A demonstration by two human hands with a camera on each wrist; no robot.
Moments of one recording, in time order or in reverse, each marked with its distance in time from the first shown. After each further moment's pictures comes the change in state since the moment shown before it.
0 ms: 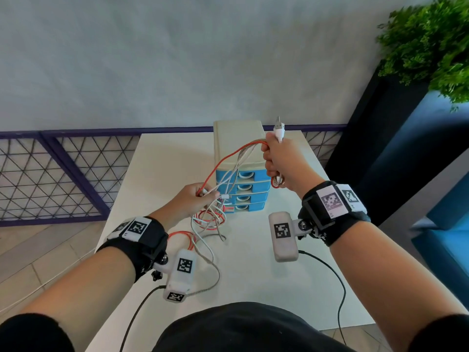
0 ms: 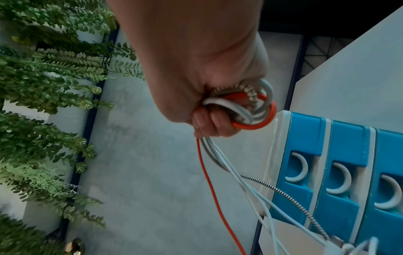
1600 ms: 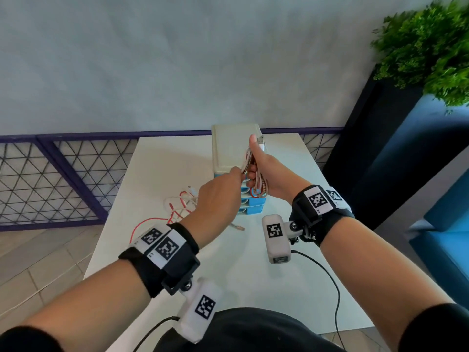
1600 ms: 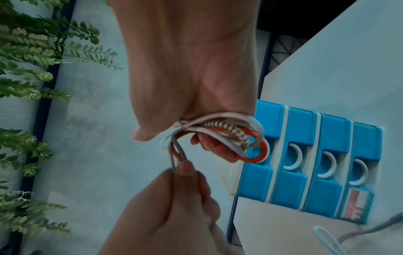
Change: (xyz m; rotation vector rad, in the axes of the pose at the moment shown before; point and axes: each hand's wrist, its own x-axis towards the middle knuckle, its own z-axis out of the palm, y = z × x) left_hand -0.036 0.094 0.048 0.883 0.272 0.270; right_hand 0.015 0.026 0.009 0.025 -0.308 0.014
